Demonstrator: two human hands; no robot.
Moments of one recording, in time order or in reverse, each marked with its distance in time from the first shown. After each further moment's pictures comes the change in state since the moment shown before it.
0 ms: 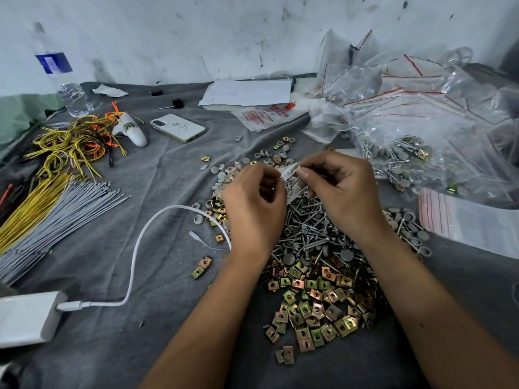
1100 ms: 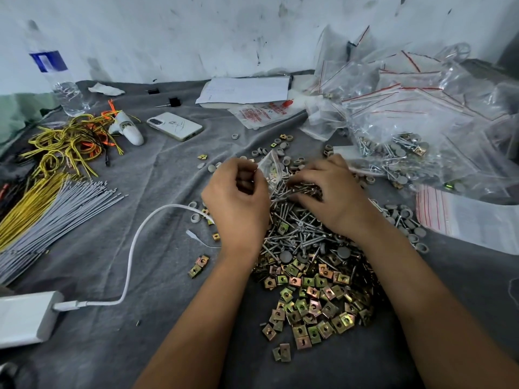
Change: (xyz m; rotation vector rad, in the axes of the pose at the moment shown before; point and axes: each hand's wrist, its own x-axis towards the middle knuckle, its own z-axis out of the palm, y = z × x) left_hand 0.006 0.001 -0.005 -0.034 0.156 -0.196; right_hand 0.005 0.011 -0.007 -0.693 -0.304 -0.008
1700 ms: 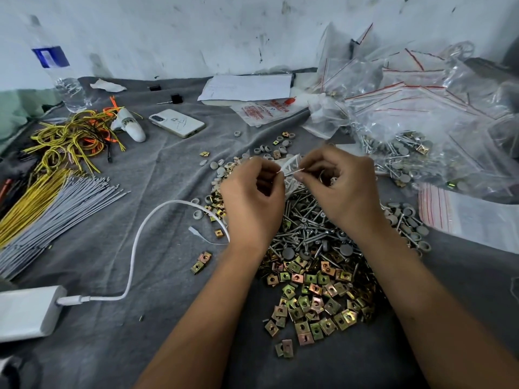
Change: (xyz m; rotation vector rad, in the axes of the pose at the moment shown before) left_hand -0.005 -0.003 0.004 -0.021 -0.185 0.128; right_hand -0.003 -0.015 0.000 0.407 0.366 -0.034
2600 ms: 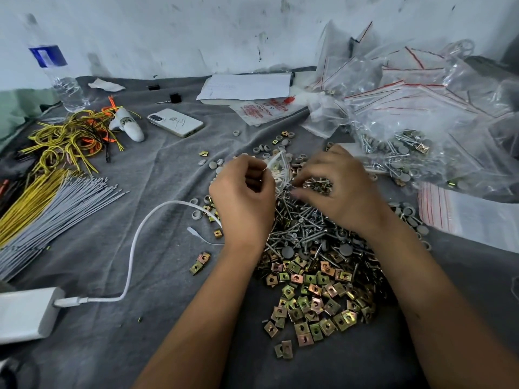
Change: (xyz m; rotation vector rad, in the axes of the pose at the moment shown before) left_hand 0.003 0.001 -0.004 0.063 0.121 -0.067; right_hand 0.006 0.006 -0.014 -0.278 -0.337 -0.067
